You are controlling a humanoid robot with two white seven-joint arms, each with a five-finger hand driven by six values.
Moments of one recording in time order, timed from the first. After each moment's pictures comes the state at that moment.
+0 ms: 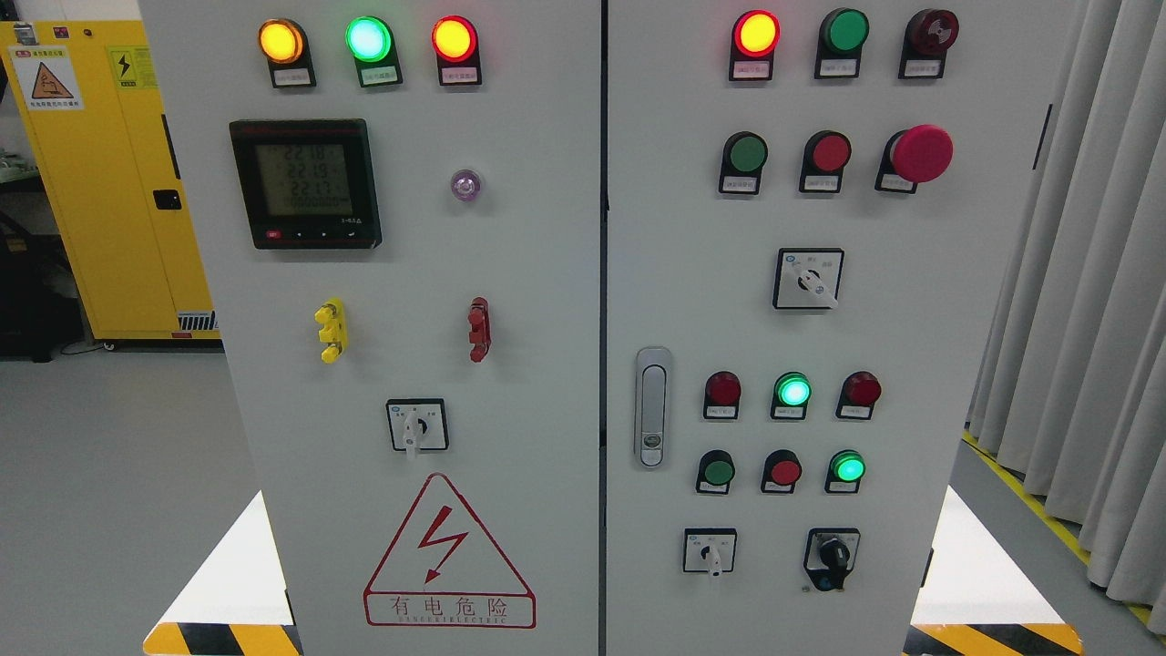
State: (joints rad) left arm 0.35 0.10 0.04 -1.49 0.00 -0.16 -0.12; right arm 0.10 0.12 -0.16 -0.19 0.12 0.01 -0.20
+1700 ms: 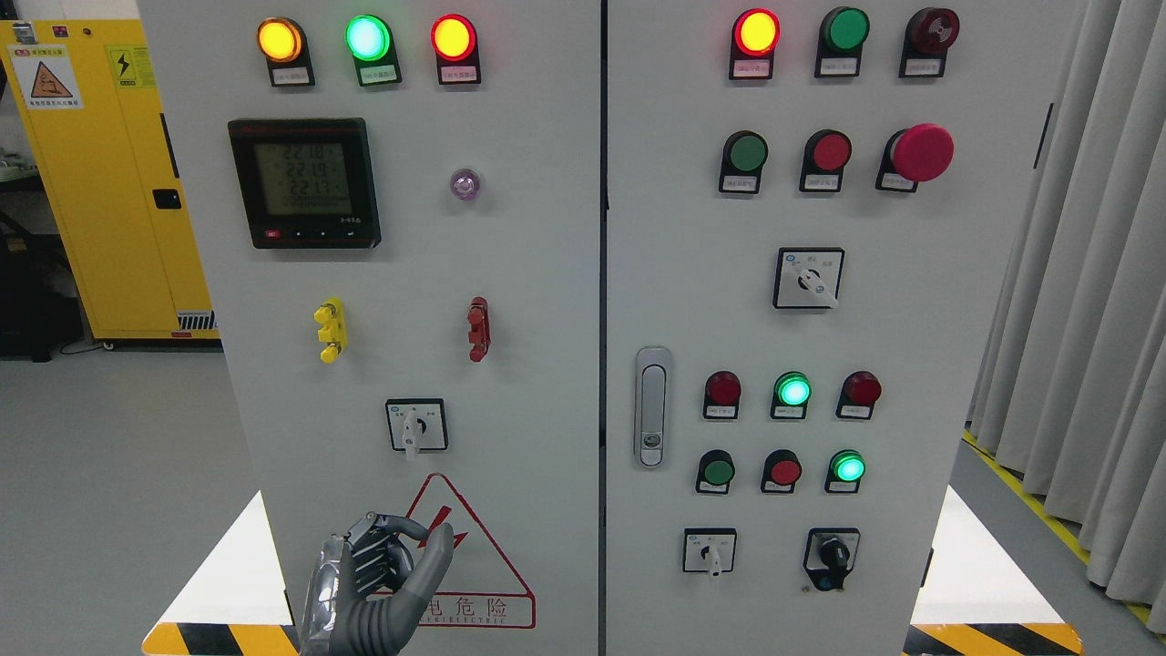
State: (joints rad) left arm -0.20 0.01 -0.14 -1.95 -0.10 0.37 0.28; right arm 0.10 0.12 -0.16 -0.19 0.12 0.01 -0.20
